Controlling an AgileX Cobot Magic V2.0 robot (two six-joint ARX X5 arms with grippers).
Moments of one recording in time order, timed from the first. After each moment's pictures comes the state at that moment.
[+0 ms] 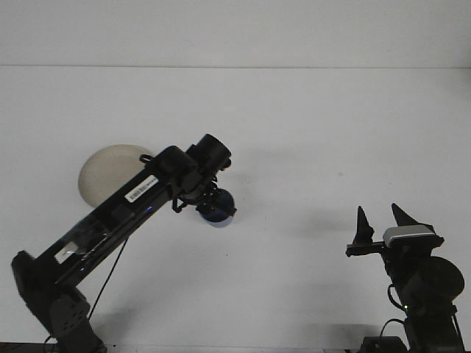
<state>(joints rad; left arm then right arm) -0.66 1.77 1.81 -1.16 -0.08 -0.11 0.01 0.45 0.58 -0.30 -0.13 0.04</state>
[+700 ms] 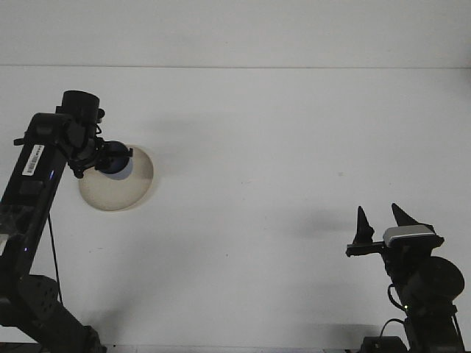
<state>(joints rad) -0.03 1.73 1.82 -1.15 -0.15 -0.07 0.01 0.45 0.58 -0.30 -0.13 0.04</state>
